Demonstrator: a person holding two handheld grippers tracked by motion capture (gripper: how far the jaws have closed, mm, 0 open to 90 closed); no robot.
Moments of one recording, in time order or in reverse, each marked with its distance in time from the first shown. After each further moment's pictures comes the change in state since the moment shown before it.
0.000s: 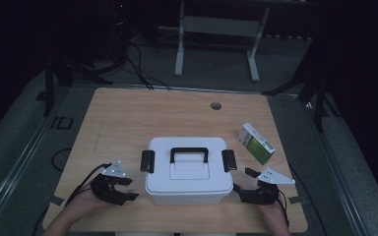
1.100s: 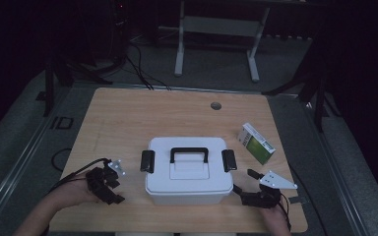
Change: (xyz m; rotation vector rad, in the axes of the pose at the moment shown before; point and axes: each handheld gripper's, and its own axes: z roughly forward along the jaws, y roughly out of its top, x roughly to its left) left arm 0.011 0.018 -0.019 0.362 -0.012 0.053; right arm 0.004 -0.004 -0.008 -0.019 -0.033 -0.037
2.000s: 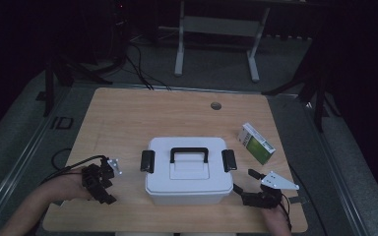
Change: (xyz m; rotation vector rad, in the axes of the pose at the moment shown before) left arm 0.004 0.003 -0.020 0.137 -0.023 0.043; right arm 0.000 0.000 -0.003 -0.015 0.001 0.004
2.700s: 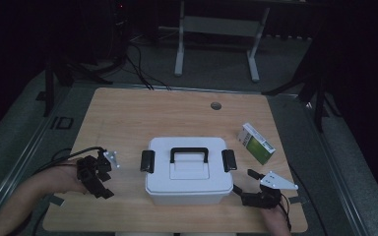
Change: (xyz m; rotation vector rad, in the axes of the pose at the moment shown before) left arm -0.008 0.011 -0.043 -0.009 0.021 0.051; right arm 0.001 0.000 0.001 0.008 0.005 -0.007
